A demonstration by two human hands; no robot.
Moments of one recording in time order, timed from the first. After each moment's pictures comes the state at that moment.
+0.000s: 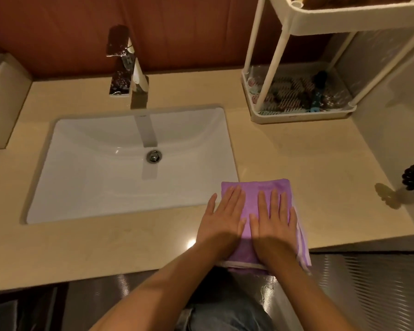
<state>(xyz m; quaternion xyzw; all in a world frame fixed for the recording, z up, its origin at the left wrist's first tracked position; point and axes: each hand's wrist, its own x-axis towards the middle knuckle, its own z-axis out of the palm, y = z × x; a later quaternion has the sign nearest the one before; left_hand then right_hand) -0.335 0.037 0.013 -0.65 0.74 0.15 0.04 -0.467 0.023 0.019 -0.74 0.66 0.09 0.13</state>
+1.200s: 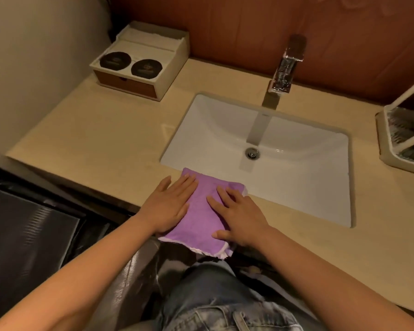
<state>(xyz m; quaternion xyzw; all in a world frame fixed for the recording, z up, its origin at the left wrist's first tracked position) -0.044 0.214 0.028 -0.76 0.64 0.12 0.03 -0.220 0.092 0.061 -0.96 0.15 0.22 0.11</state>
